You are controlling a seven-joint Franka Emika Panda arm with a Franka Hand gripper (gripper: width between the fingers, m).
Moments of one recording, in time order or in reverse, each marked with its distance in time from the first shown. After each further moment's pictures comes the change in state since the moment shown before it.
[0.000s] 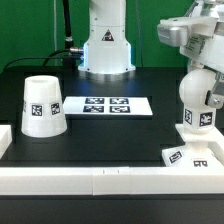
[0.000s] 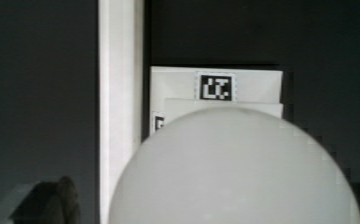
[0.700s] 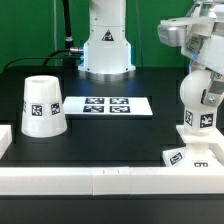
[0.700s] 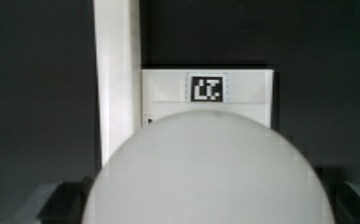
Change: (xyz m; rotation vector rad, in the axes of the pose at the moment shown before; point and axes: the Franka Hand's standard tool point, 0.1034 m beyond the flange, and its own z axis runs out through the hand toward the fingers) arm -0.002 -0.001 0.001 0.005 0.000 0.124
